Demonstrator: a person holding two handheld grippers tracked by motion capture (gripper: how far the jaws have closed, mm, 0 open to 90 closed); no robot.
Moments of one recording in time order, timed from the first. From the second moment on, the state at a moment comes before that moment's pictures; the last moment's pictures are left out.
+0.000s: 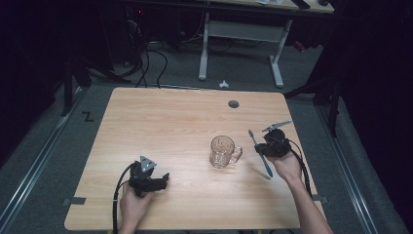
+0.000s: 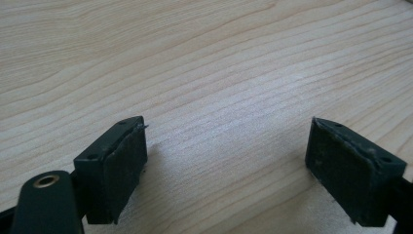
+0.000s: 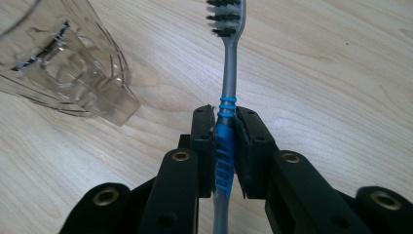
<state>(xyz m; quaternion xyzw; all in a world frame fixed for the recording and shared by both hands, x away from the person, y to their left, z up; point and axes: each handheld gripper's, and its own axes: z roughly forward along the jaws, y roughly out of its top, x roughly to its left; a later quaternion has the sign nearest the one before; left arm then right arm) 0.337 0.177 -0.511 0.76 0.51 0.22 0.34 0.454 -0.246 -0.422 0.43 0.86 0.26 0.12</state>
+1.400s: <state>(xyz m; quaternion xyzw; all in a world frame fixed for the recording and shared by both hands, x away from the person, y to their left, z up) 0.337 0.177 -0.511 0.76 0.51 0.22 0.34 0.418 -0.242 -0.394 0.38 0.82 0.40 0.12</state>
